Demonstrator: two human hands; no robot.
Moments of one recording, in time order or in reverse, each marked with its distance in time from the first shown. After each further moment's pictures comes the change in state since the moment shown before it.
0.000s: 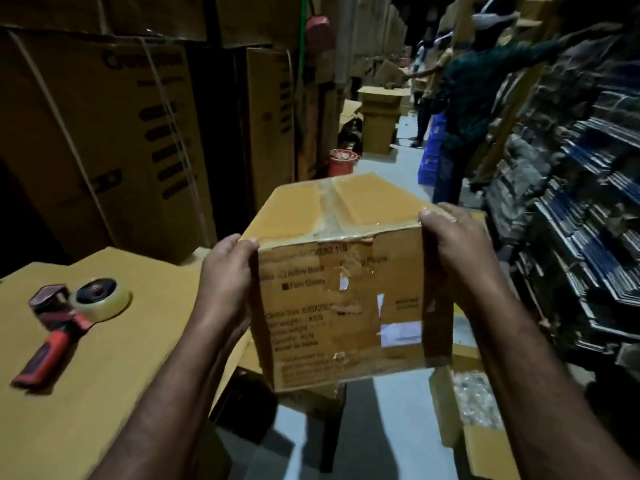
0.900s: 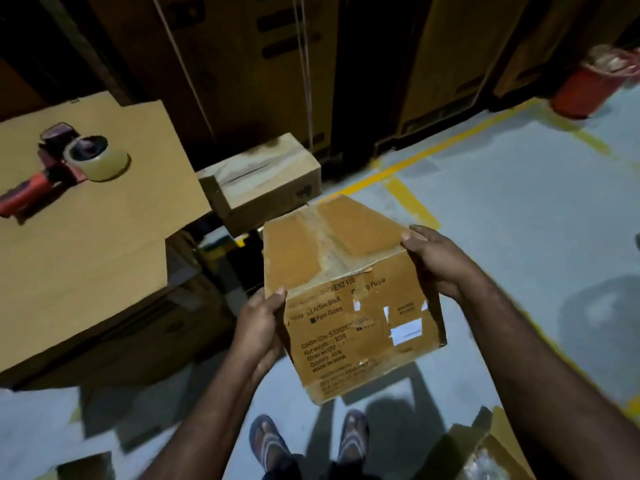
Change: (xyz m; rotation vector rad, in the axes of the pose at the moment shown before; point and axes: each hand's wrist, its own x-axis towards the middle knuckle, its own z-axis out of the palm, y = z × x) left_hand 0.166 -0.268 0.201 -0.335 0.686 -0.415; right_hand 0.392 0.290 0.126 -0.200 -1.055 0.560
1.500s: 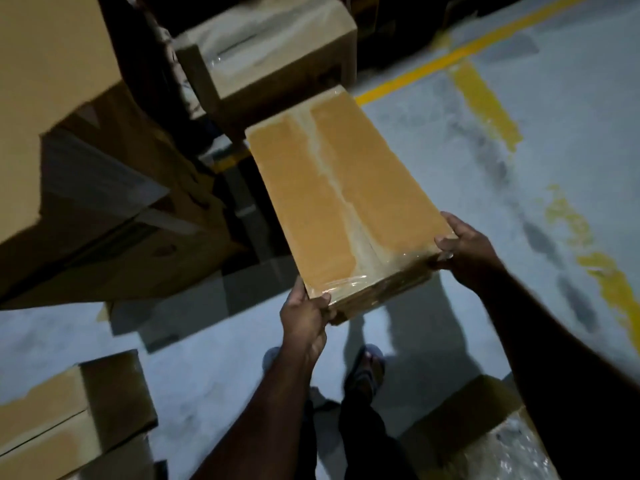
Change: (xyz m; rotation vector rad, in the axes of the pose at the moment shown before) left_hand 0.146 -0.206 0.000 -0.057 0.331 -0.188; right_hand 0.180 0.221 -0.014 -0.001 -0.116 0.111
